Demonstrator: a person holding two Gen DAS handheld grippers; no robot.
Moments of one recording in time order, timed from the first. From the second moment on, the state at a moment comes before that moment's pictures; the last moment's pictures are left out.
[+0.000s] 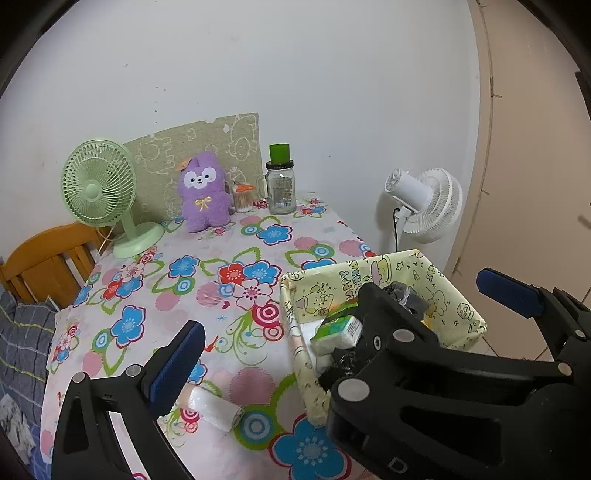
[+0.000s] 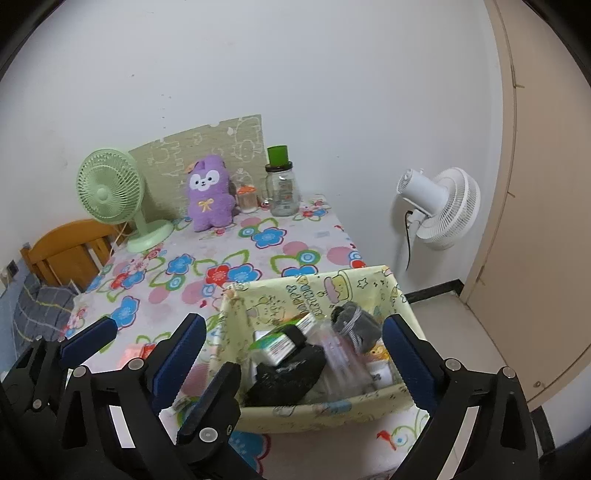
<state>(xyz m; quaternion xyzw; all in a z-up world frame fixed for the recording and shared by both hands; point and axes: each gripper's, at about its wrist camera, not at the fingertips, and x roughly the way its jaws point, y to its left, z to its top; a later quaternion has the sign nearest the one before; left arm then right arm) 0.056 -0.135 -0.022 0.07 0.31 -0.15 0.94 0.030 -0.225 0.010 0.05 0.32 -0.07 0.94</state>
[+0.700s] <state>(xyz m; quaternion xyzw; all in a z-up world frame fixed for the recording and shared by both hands) 0.029 -0.064 -0.011 0.06 0.28 -0.14 0.95 0.009 -0.151 0.020 0.03 0.30 -0.03 0.95</state>
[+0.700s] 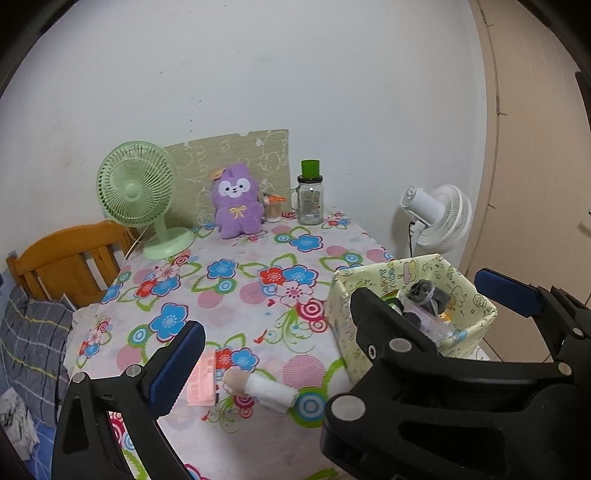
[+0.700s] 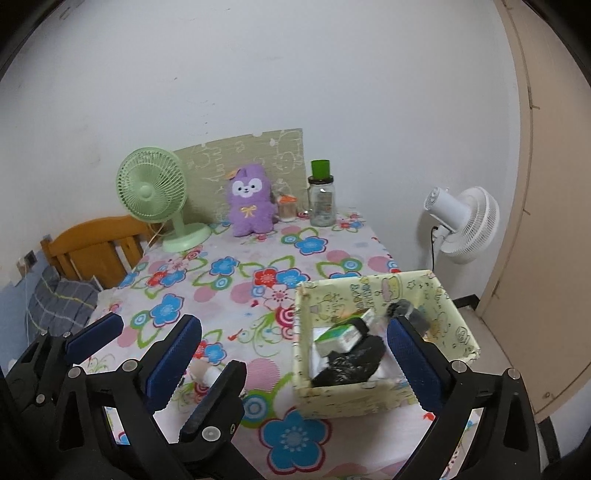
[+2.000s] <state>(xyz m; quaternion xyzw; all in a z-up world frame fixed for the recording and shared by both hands) 0.082 0.031 -0.120 0.03 0.37 -0.11 0.92 0.071 -0.059 -0.090 -0.01 0.39 0.04 0.92</state>
